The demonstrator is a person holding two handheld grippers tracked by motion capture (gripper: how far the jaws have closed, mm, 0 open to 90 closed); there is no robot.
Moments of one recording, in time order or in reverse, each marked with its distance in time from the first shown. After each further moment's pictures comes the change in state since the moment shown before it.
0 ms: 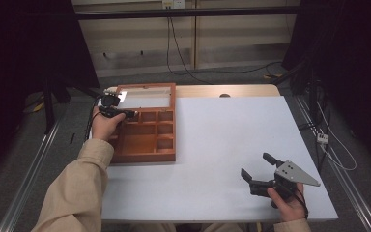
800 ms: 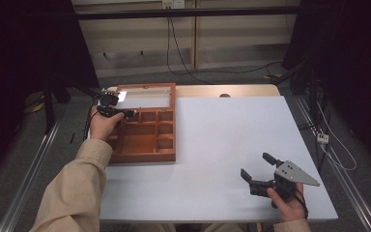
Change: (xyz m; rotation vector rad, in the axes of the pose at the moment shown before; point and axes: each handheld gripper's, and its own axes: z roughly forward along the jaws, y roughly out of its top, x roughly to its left) left arm -0.001 0.001 -0.007 -0.007 -0.001 -0.007; right arm 0.000 0.000 0.000 0.001 0.001 -0.002
